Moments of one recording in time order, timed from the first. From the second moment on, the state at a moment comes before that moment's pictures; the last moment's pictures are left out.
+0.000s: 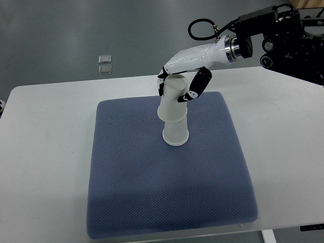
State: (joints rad) left arm -0.02 0.00 -0.04 -0.17 0.06 0.09 -0.05; right arm 1.55 -0.44 -0.19 1.06 -1.31 0.27 0.54
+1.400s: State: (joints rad) left arm -0.02 0.00 -0.04 -0.17 0.06 0.09 -0.05; right arm 1.48 -0.43 -0.14 1.03 -1.28 0.22 0.54
